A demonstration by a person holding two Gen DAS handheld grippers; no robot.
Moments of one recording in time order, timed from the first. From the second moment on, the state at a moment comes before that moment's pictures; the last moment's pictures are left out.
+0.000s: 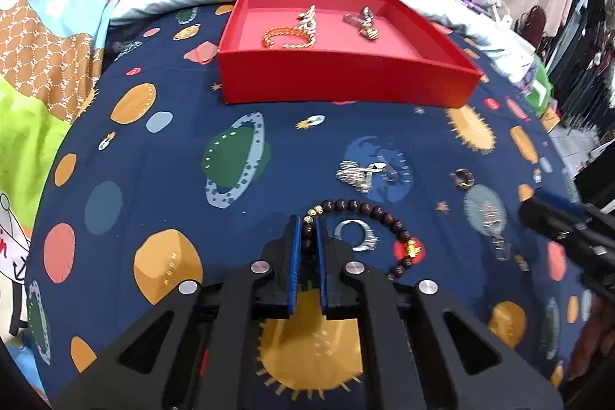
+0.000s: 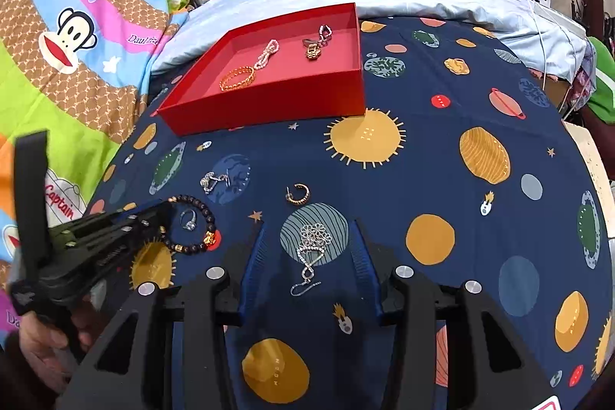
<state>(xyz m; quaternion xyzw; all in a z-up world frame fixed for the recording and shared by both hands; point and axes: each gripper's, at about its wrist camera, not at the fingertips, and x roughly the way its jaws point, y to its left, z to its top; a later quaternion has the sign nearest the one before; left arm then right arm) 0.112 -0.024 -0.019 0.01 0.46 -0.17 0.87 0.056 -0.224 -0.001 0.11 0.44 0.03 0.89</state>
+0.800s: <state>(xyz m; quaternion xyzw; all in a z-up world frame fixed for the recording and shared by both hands) 0.061 -0.004 0.046 -0.04 0.43 -0.22 0.88 0.021 -0.211 -0.018 0.11 0.47 0.04 0.88</state>
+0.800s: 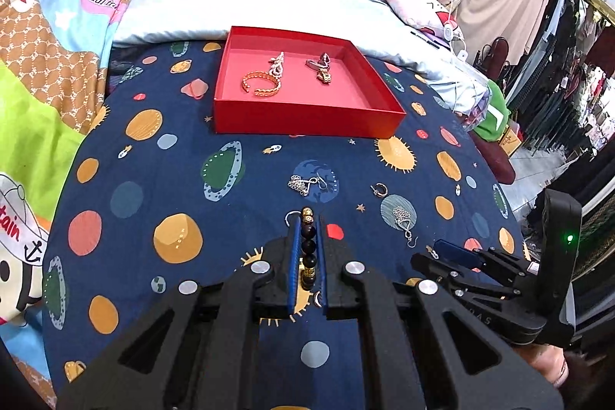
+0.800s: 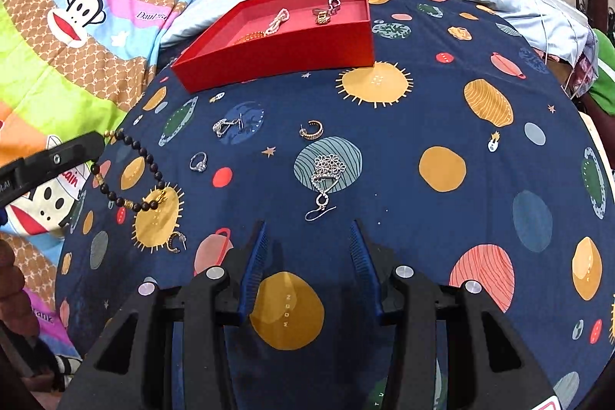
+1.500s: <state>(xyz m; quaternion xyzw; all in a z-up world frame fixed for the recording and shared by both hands) 0.066 0.007 0.037 -0.04 0.44 -0.20 0.88 0.072 -0.206 -0.009 0.11 0.44 0.05 0.89</state>
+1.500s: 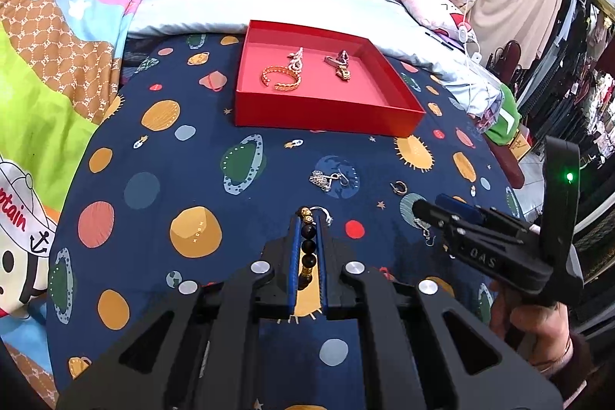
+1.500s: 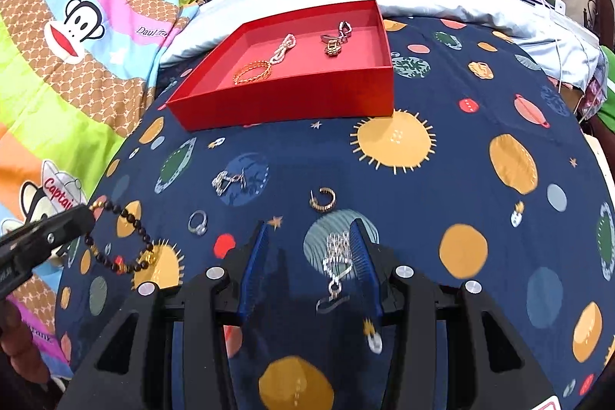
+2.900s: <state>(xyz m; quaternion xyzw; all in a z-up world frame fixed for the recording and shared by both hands) 0.085 0.033 0.029 -0.06 0.45 -0.17 0.87 0.094 -0.115 -0.026 0.03 0.47 0.11 0.88</state>
